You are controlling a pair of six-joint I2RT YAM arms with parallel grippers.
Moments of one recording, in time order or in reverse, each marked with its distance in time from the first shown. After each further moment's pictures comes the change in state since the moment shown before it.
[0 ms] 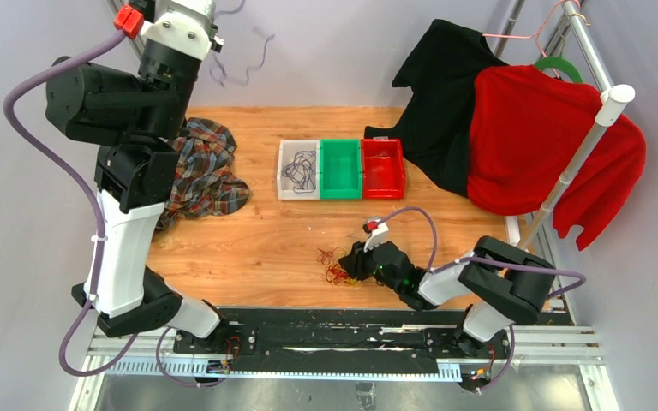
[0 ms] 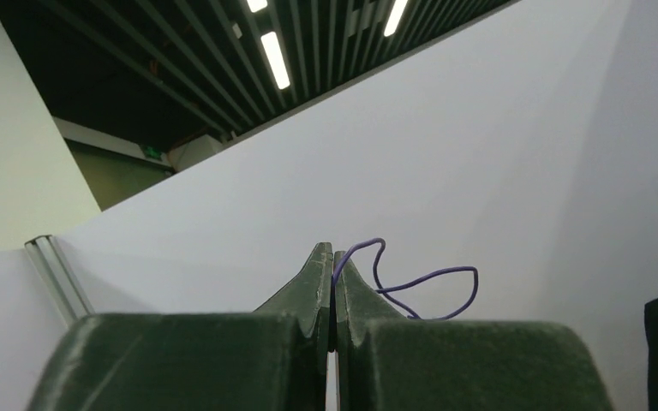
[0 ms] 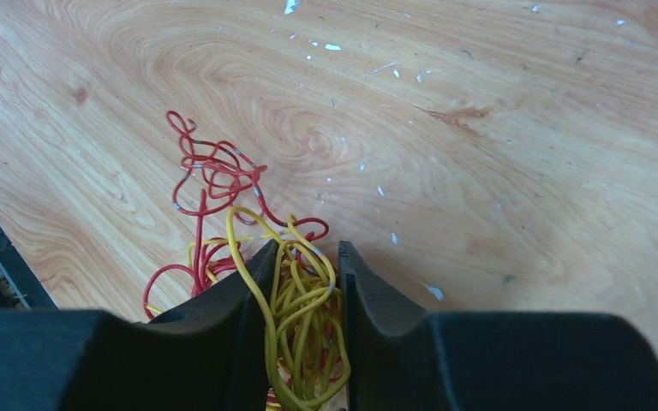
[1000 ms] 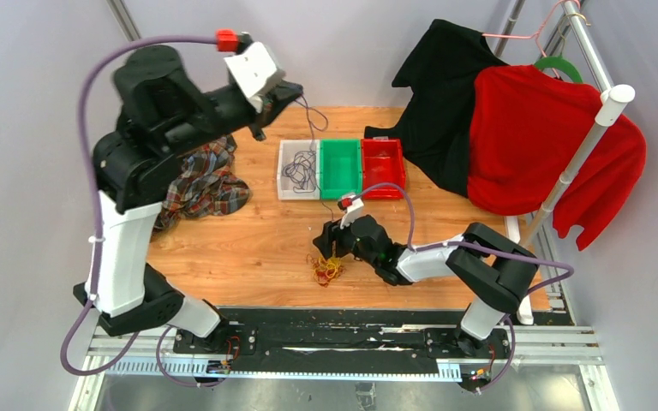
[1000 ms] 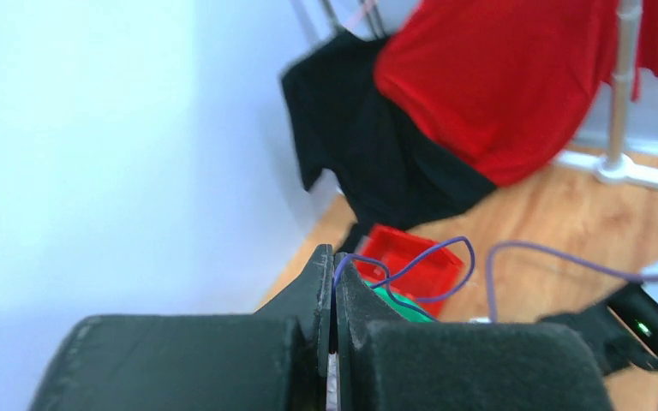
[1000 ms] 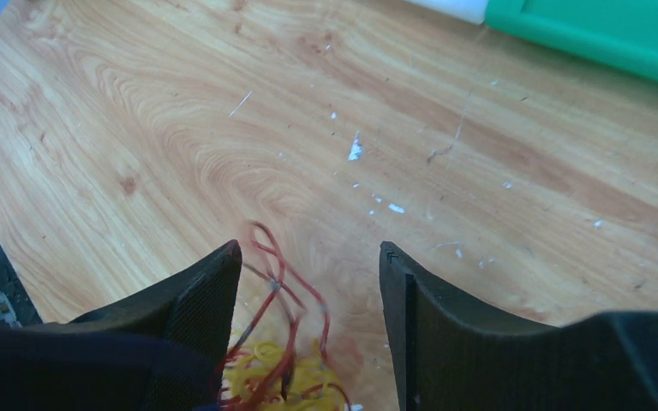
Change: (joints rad) left arm 0.000 0.002 -0.024 -0.795 0.408 -0.353; right arm -0.048 0.065 0.291 -0.163 -0.070 -0.101
